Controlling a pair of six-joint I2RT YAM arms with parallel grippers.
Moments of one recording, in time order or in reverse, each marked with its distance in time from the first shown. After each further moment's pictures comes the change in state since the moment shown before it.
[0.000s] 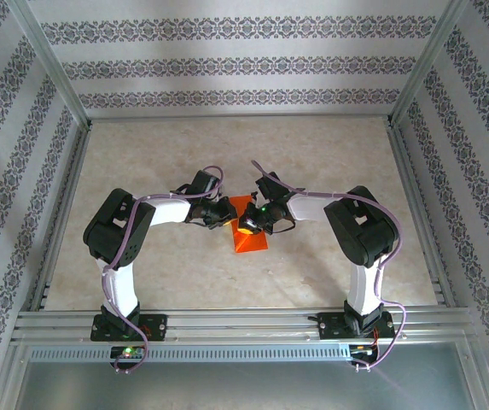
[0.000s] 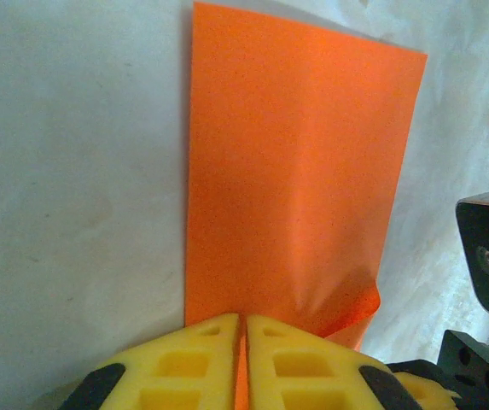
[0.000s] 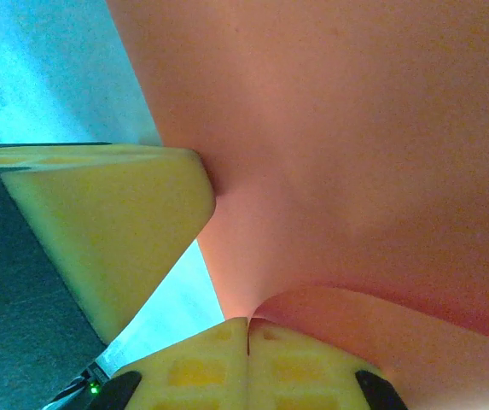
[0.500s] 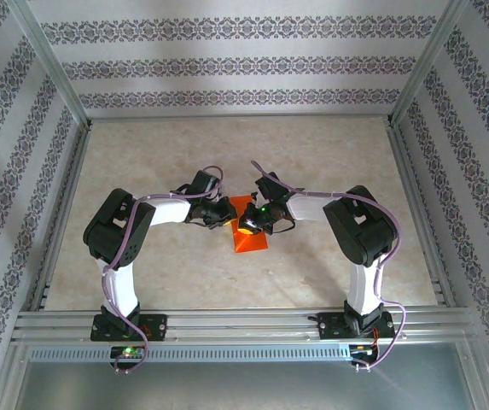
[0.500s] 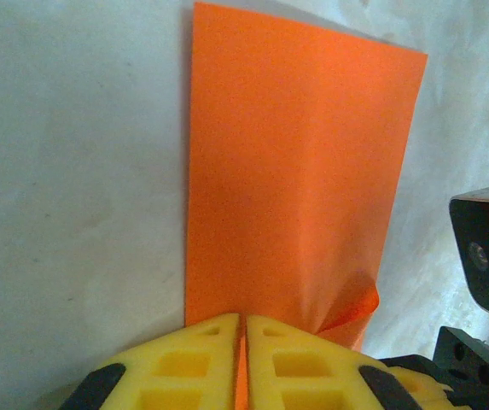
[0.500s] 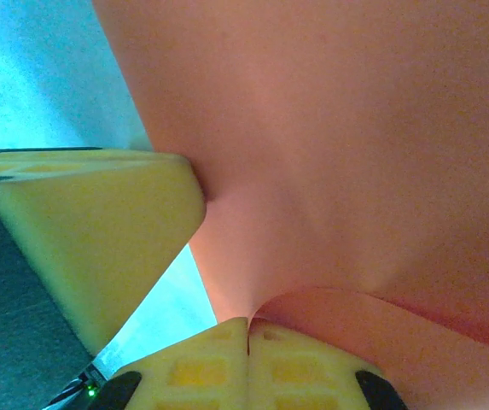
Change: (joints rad) left arm 0.000 0.000 0.000 0.000 0.000 0.000; right arm 0.000 0.011 0.004 -0.003 0.003 0.000
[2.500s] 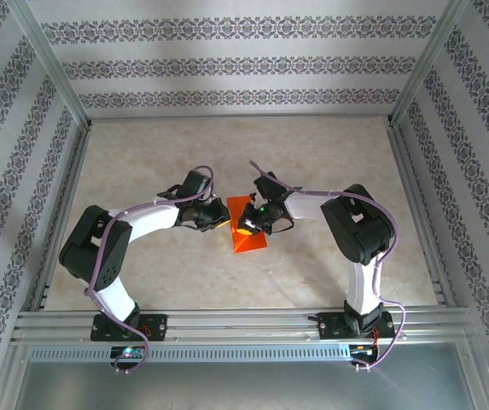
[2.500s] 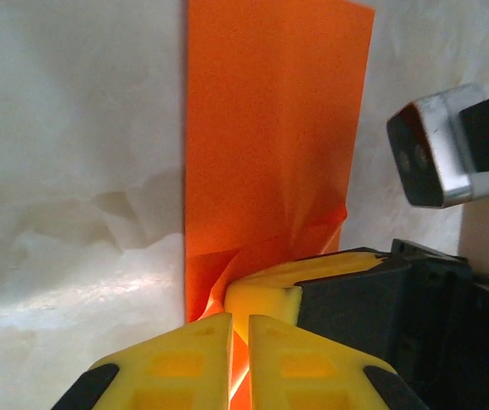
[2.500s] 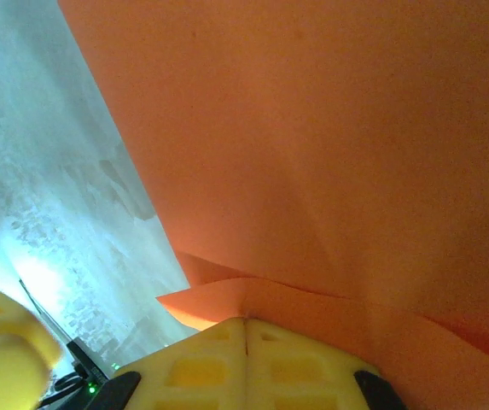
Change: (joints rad) left arm -0.020 -0.203 -0.063 -0.154 -0.050 -0.004; right arm 0.004 0.024 0.026 -0.034 -0.008 -0.003
